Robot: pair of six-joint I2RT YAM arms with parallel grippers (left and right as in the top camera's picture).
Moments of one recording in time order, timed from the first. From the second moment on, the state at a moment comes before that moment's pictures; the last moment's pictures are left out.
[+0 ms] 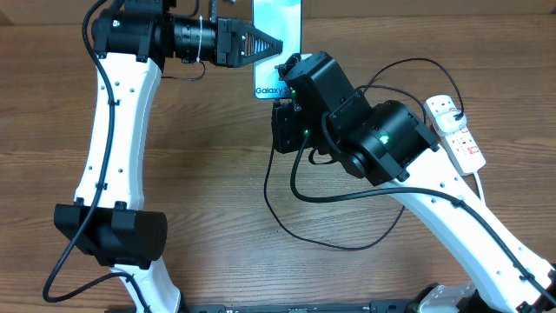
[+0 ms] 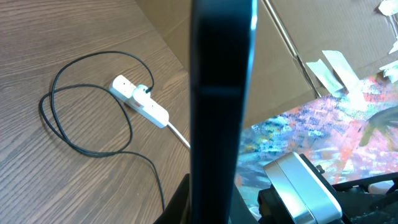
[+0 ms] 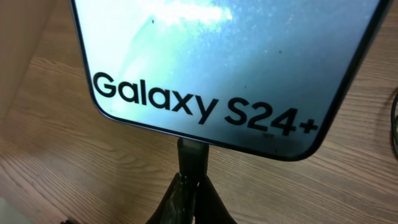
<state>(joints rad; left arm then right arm) -0.13 1.96 2.19 -1.13 1.25 -0.04 0.73 1.59 1.80 -1.06 -0.03 0.49</state>
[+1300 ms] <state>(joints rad) -0.13 1.96 2.19 -1.22 1.15 0.03 0.73 1.59 1.80 -1.09 -0.01 0.47</state>
